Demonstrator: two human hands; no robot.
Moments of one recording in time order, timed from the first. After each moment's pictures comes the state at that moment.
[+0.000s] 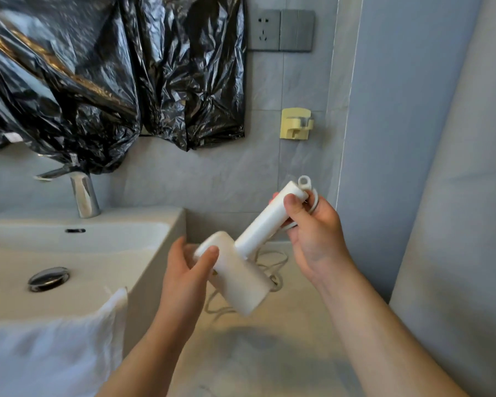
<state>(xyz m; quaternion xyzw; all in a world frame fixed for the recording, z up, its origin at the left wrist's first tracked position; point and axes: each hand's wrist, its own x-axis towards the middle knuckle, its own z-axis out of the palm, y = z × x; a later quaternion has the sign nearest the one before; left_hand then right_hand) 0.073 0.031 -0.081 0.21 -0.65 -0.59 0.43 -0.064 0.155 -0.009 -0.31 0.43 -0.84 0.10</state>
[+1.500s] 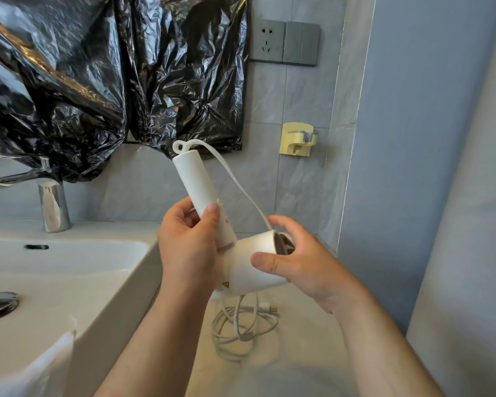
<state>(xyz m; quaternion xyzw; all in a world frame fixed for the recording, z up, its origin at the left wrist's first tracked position) -0.002 0.020 -0.012 0.15 -0.49 -0.65 0.56 -0.101 0.149 -0.017 -0.44 0.70 -0.56 0.10</state>
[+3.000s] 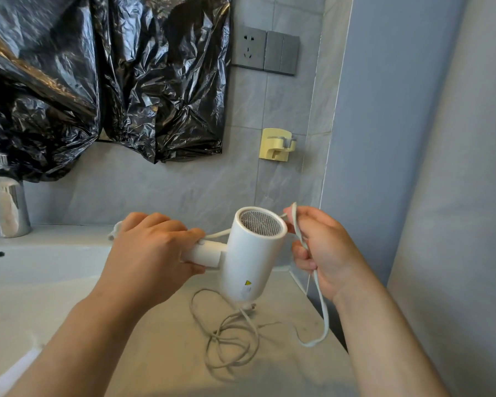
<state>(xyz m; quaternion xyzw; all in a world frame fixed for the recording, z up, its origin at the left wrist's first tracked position) 0.031 -0.036 -0.023 0.10 -0.89 0.12 0.43 -0.100 0.169 0.015 -0.26 0.60 -0.74 0.11</state>
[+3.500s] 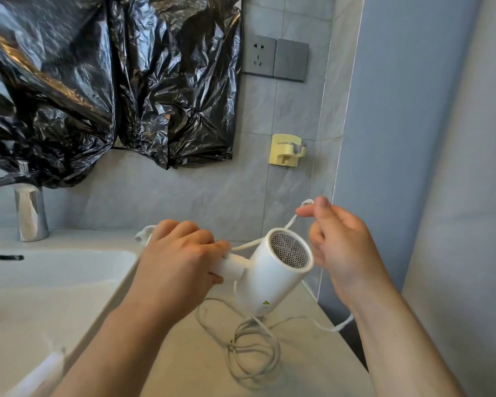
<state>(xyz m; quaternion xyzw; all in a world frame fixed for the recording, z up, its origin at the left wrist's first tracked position) 0.024 -0.022 -0.025 0.08 -0.89 0.16 0.42 -0.091 0.171 0.020 -0.33 0.60 -0.72 -0.04</state>
